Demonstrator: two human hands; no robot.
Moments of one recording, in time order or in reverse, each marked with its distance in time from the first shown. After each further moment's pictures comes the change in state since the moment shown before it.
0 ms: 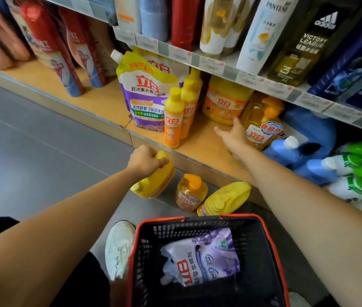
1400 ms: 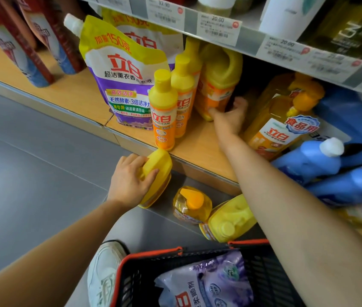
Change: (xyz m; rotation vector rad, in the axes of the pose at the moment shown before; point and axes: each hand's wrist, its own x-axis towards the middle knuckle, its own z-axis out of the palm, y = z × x) left_hand 0.035 -0.061 0.056 0.110 0.280 0.331; right_hand 0.097 0.023 0.083 0.556 0.330 0.005
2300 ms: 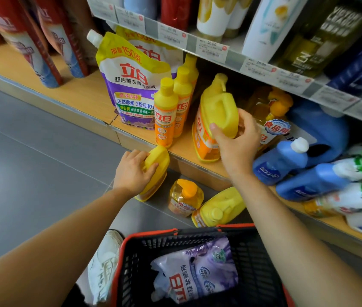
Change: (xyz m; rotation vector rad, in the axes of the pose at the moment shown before) left_hand -0.001 0.003 0.002 0.032 -0.004 -0.042; right_hand -0.126 -0.083 -0.099 -0.255 -0.079 -0.378
